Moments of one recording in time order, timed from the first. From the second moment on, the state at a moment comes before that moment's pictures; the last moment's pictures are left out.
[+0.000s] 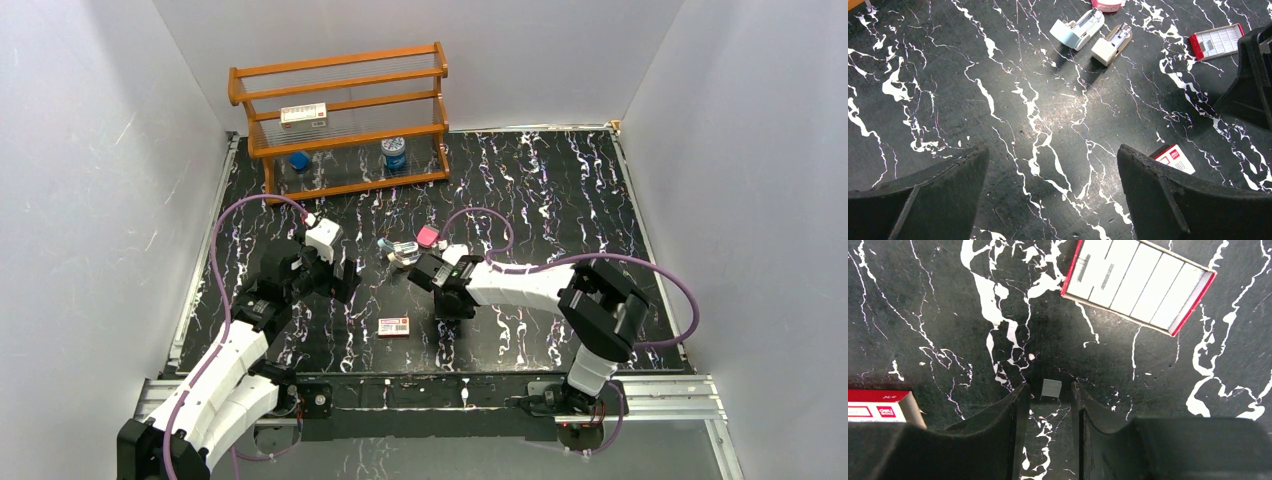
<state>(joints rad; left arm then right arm) -0.33 0.78 0.49 -0.25 0.23 0.07 1.06 1.69 1.02 -0.69 0.30 0.95</state>
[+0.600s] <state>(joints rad) -0.33 0.79 0.50 -0.25 0.23 0.07 1.09 1.69 1.02 -0.70 0.36 0.97</state>
